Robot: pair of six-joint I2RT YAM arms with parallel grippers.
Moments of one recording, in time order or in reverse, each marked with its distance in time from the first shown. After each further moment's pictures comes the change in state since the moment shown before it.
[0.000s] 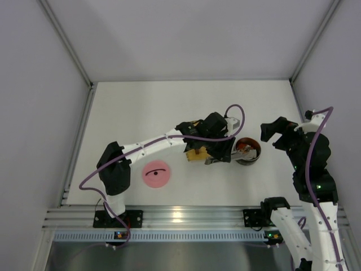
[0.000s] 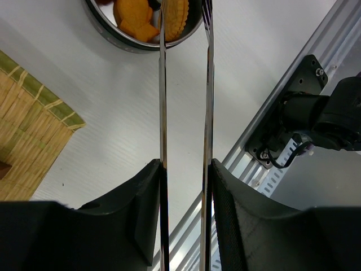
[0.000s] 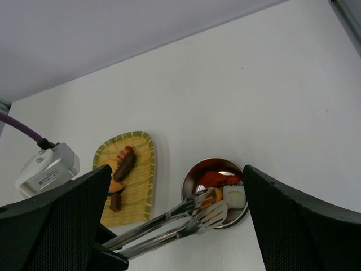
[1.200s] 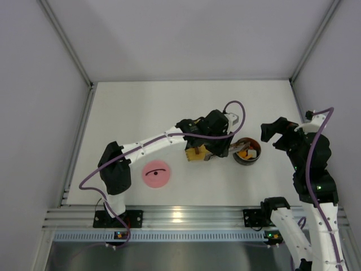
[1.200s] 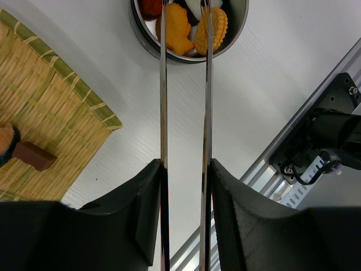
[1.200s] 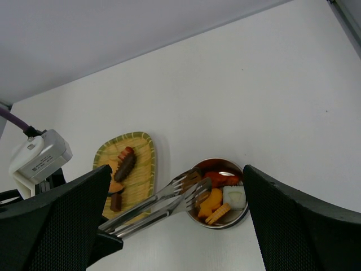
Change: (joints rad) left arm 0.001 0.013 0.068 -0.076 -0.141 0.027; right arm 0.000 -0.006 0.000 0.000 0.000 0.000
